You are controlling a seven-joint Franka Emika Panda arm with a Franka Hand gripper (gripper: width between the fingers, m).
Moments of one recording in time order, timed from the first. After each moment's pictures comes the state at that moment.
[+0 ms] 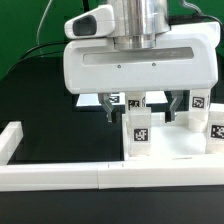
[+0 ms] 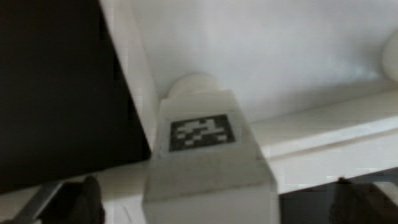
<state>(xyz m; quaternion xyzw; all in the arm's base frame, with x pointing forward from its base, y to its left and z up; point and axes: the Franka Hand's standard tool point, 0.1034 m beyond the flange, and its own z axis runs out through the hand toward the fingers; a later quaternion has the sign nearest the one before) 0.632 0.000 0.077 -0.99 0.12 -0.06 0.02</state>
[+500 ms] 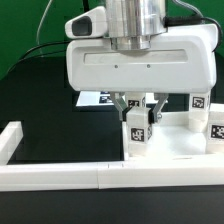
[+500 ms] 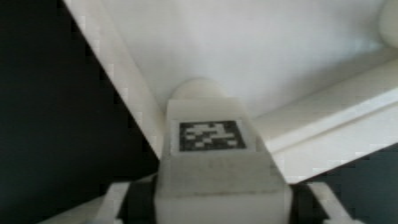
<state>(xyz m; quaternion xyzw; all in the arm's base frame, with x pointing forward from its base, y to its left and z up) 0.632 -0.001 0.077 -0.97 0.25 -0.05 0.03</state>
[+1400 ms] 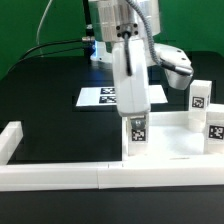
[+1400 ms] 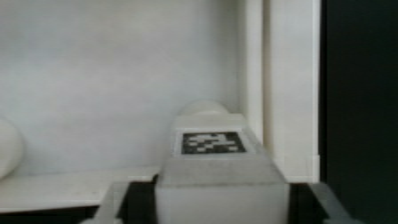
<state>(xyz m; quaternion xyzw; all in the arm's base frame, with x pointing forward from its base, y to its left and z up) 0.632 -0.003 0.076 -0.66 0.75 0.01 0.05</state>
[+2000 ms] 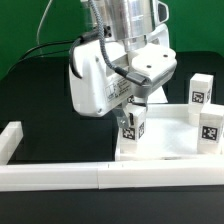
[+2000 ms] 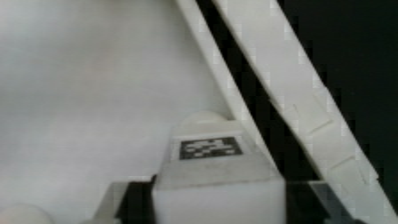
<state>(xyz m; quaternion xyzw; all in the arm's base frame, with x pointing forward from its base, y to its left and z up) 0.627 -0.012 0.077 -0.47 0.88 0.03 0.05</state>
